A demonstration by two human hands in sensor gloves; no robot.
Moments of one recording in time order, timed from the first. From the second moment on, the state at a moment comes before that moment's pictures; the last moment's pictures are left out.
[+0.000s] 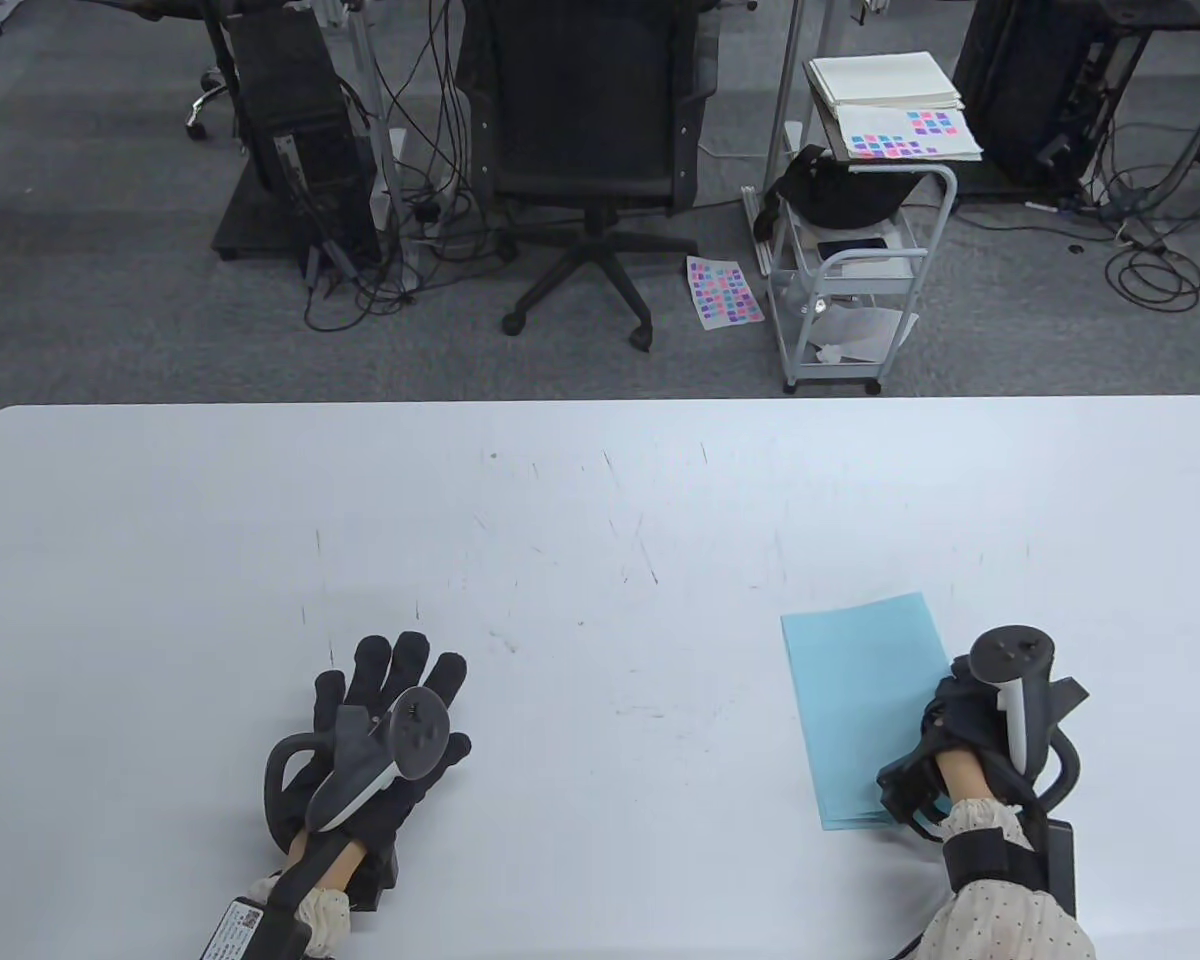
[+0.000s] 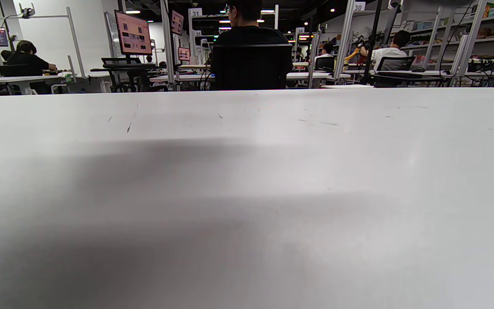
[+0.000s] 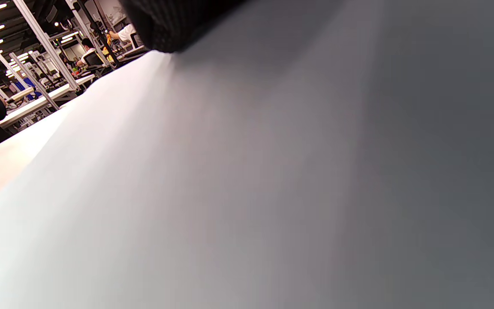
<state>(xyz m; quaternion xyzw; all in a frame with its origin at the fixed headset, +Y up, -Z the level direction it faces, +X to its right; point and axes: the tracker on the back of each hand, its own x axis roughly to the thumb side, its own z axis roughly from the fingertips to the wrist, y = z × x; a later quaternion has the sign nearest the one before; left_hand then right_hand) -0.221 -0.728 -0.304 -0.05 -0.01 0.00 1.00 0.315 -0.760 -0.344 -0.40 0.04 0.88 0.24</state>
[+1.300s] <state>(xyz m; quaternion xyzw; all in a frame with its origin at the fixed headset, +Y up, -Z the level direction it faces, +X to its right) -0.186 -0.743 -0.296 -0.03 -0.04 -0.04 1.00 0.092 -0.744 -0.310 0.07 0.04 0.99 0.10</state>
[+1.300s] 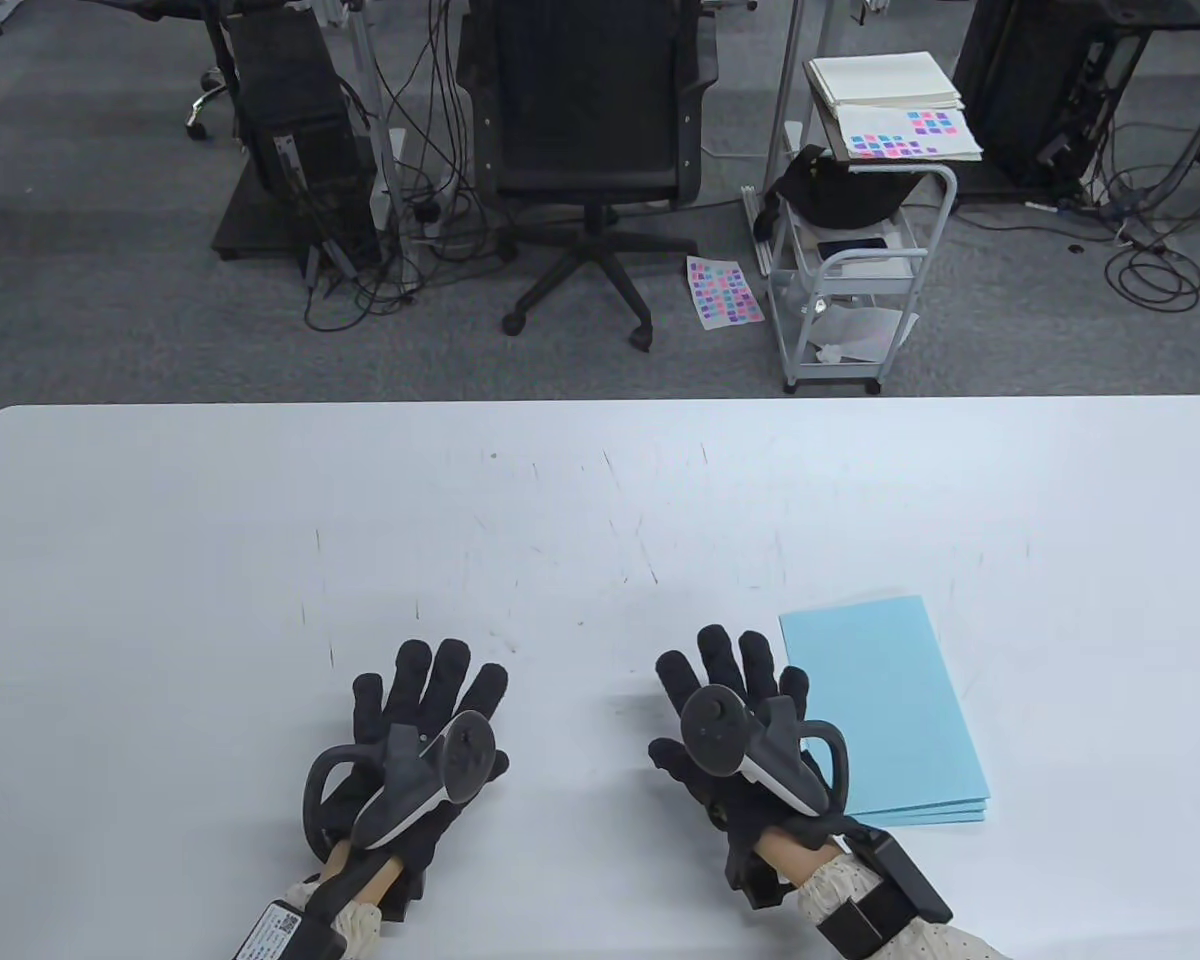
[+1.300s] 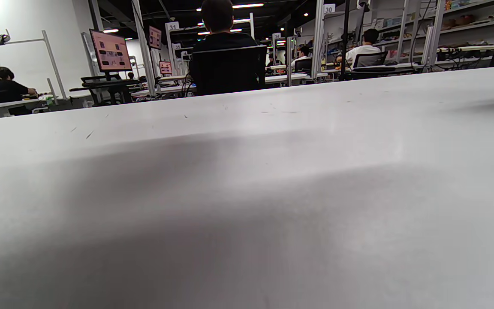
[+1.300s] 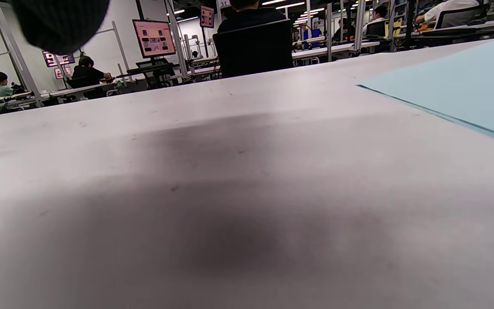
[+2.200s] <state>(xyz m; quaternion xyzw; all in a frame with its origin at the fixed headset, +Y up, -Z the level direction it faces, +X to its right) -0.185 -0.754 -0.301 -0.06 -0.06 -0.06 0.99 0.084 -0.759 -0.307 0.11 0.07 0.99 0.07</state>
